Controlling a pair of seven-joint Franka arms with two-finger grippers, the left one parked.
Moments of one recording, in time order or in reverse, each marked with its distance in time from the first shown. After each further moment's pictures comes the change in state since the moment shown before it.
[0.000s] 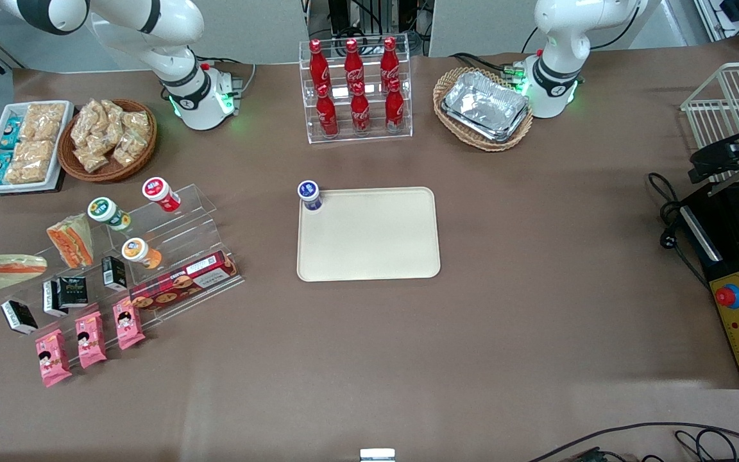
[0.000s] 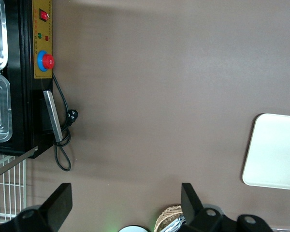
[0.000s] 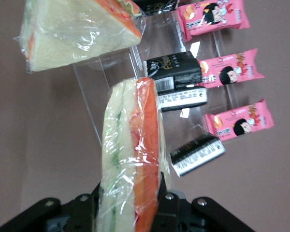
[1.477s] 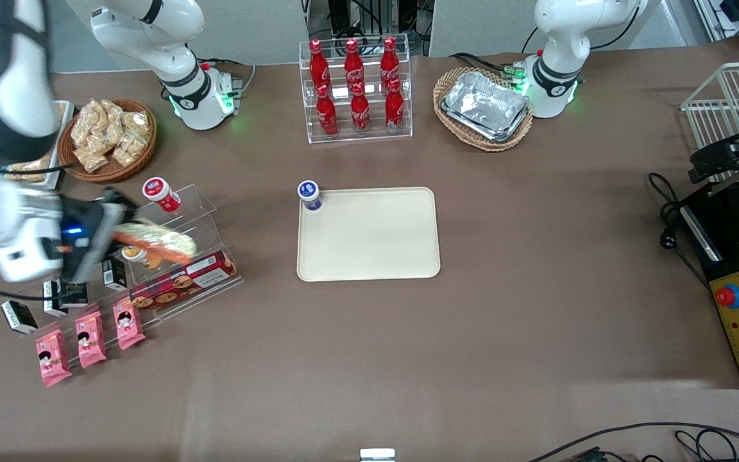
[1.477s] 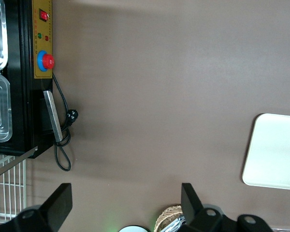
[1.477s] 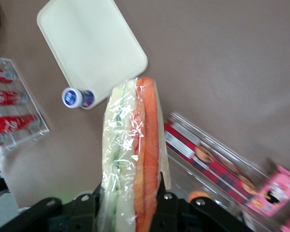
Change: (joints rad) arm 0.168 -0.182 0.511 0.180 0.009 -0.502 1.445
